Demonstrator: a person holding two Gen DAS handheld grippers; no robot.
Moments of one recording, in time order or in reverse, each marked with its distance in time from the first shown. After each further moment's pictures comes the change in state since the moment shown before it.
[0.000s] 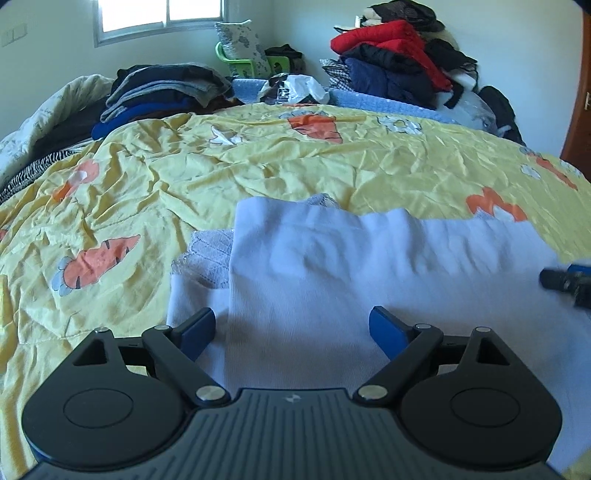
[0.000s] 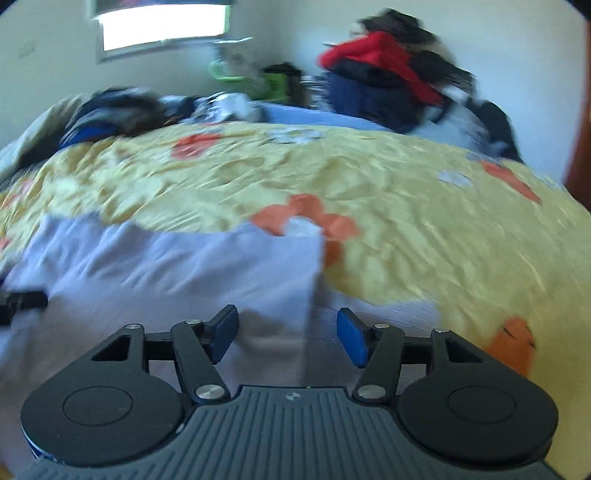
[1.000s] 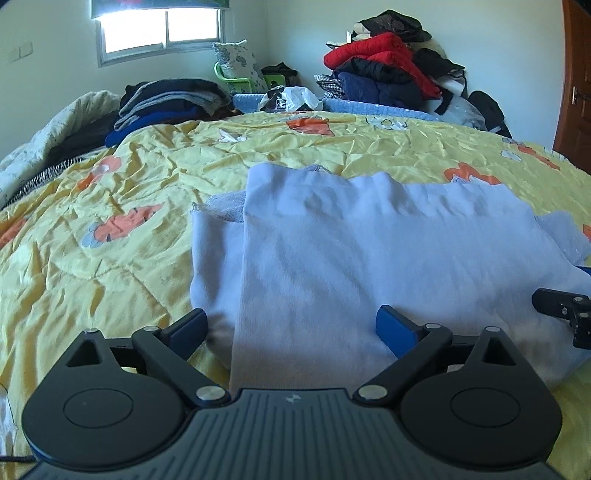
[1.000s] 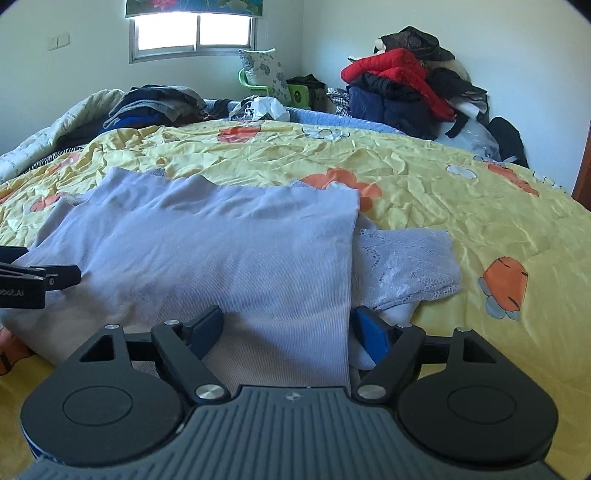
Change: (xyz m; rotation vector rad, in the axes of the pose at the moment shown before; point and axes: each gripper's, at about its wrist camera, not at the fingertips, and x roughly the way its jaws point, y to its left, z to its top) left arm -0.039 0.002 -0.060 0.020 -0.071 0.011; right arm -0.057 0.030 -0.073 -0.081 -0.047 0.051
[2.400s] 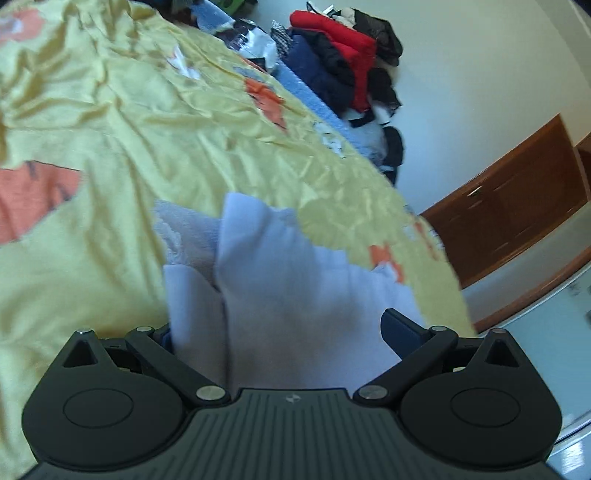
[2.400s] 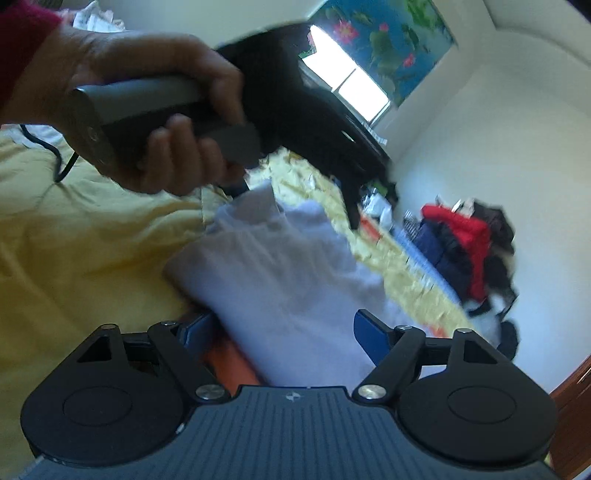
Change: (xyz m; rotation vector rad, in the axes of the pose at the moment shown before) left arm 0.102 0.111 0.074 -0.448 0.224 -0.683; right arm -0.027 0.226 -0.030 -0.699 -0.205 -0.083
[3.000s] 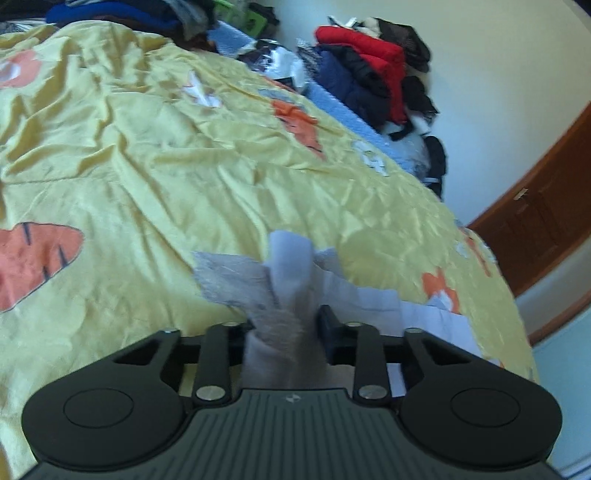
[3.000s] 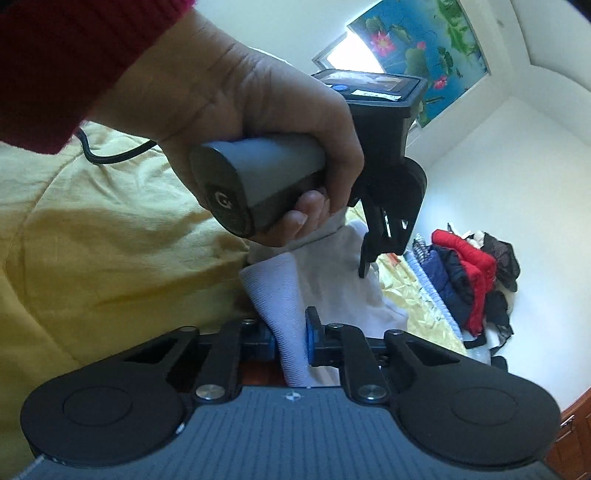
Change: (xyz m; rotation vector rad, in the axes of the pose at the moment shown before) left arm 0.028 -0.014 0.019 0.070 -0.065 0.233; right arm 0.021 0.024 0.020 -0.130 0.009 0.030
